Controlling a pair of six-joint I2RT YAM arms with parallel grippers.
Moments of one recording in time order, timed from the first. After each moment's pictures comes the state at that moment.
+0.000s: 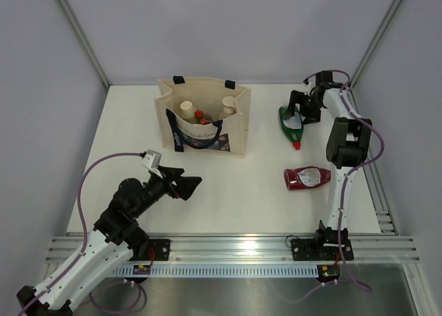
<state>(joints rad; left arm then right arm) -0.64 0.36 0.34 -0.10 0.11 -0.51 -0.07 2.34 2.01 -0.81 -0.37 0.08</state>
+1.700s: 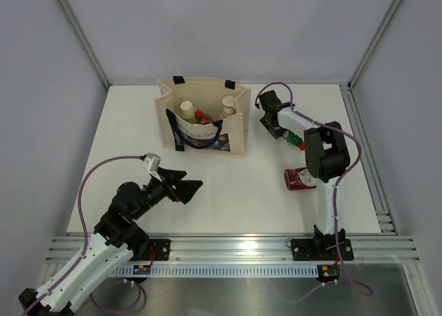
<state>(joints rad) -0.64 0.31 0.30 -0.06 0.16 -0.54 0.34 2.16 1.61 -0.55 0.49 -0.36</state>
